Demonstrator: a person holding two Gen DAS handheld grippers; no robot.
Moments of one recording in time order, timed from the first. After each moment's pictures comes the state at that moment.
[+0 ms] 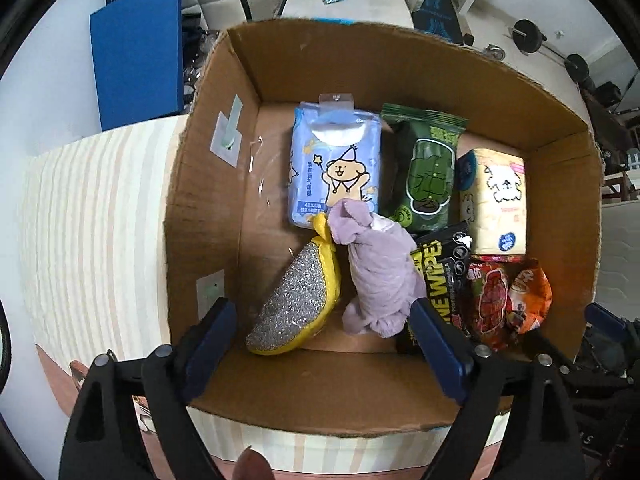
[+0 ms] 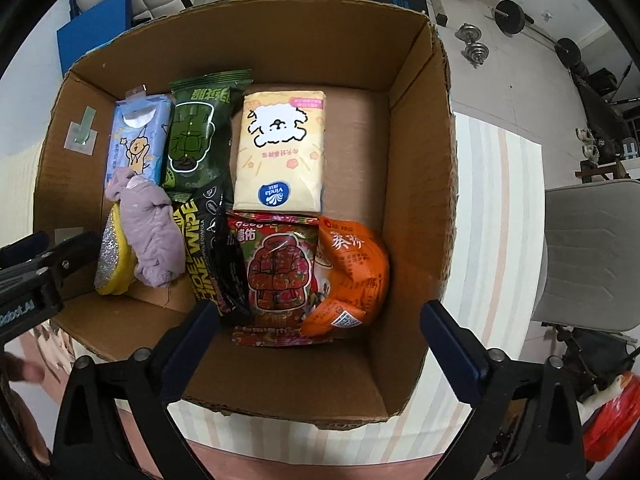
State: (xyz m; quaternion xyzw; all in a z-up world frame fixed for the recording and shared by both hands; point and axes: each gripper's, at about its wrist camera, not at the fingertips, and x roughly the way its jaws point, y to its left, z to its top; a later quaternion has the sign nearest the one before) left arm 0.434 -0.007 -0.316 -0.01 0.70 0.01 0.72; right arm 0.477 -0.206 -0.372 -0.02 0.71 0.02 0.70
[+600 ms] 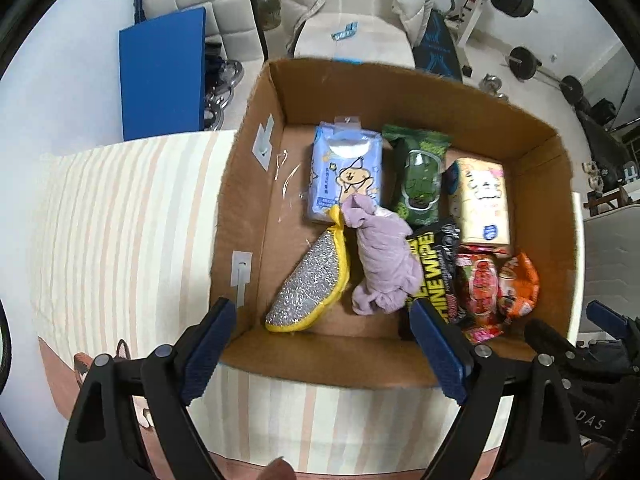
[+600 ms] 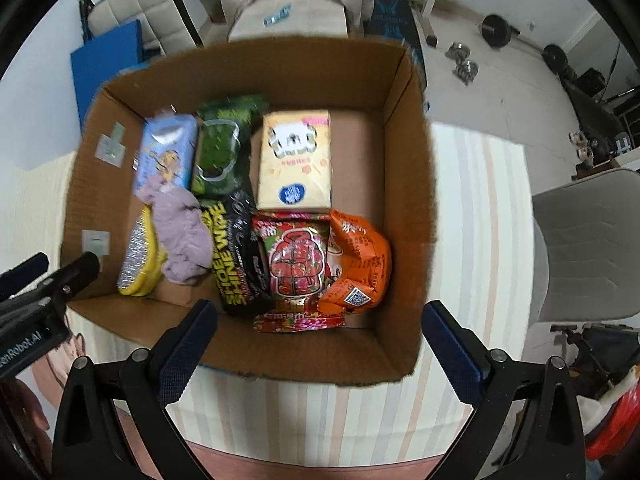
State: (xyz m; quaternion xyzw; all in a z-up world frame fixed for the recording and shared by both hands) left arm 0.391 -0.003 -0.274 -0.02 0.64 0.02 0.76; right arm 0.442 -0.200 -0.328 0.00 0.66 0.01 0.75
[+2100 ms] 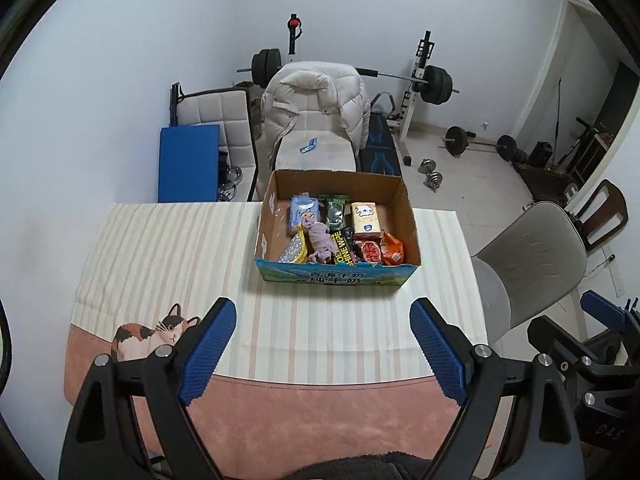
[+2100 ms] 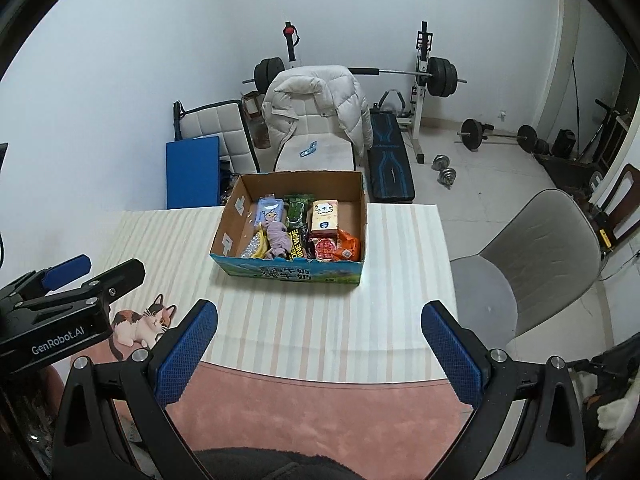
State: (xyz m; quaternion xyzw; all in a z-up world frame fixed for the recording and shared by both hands) left arm 0.119 -0.031 -0.027 -0.02 0.47 -0.03 0.88; right arm 0.120 -0.225 -0.049 0.03 0.45 0.03 0.89
